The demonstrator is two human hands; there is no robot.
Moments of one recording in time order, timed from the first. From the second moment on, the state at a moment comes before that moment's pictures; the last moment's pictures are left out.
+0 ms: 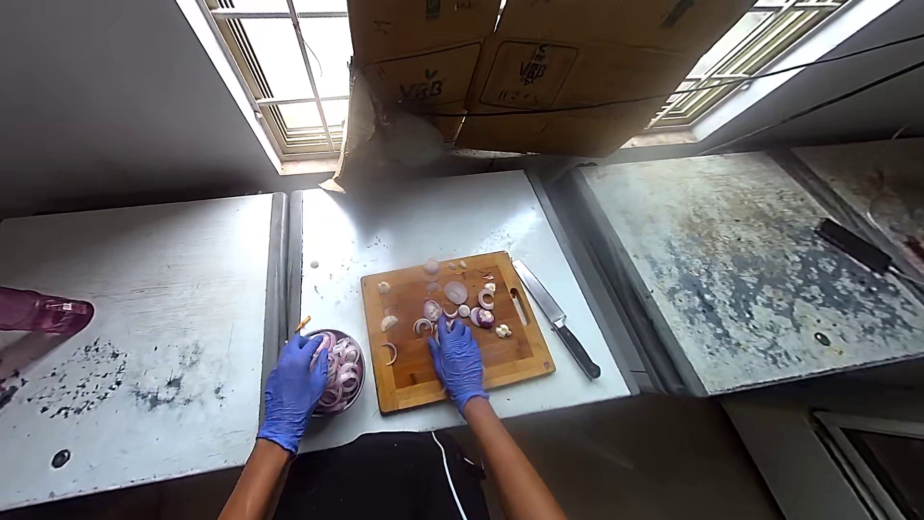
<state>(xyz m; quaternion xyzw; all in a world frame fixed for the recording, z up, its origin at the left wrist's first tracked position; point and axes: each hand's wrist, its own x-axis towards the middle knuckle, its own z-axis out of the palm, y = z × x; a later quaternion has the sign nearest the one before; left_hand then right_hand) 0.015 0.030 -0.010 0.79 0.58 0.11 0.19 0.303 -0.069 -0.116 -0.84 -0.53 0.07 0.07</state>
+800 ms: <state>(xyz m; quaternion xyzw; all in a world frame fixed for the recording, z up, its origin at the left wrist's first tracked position) -0.028 -0.001 -0.073 0.72 0.52 0.36 0.27 0.129 -0.002 -0.060 -0.52 -0.81 0.16 0.21</state>
